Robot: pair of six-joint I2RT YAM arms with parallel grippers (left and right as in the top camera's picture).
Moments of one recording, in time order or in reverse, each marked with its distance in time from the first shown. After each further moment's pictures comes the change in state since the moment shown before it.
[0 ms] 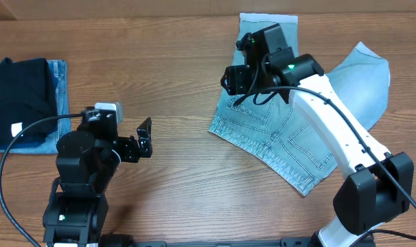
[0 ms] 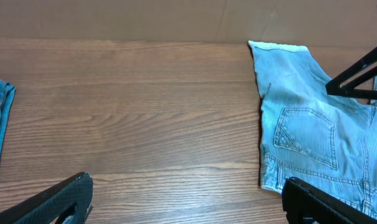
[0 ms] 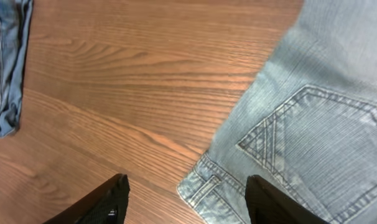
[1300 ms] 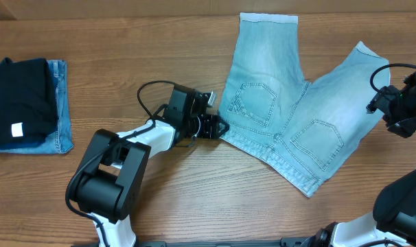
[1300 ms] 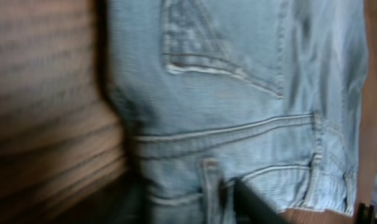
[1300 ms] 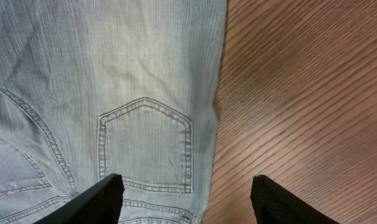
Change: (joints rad) left arm -0.355 1.206 0.170 0.560 0.475 -0.274; right arm -0.837 -0.066 0.009 -0.538 0.226 0.001
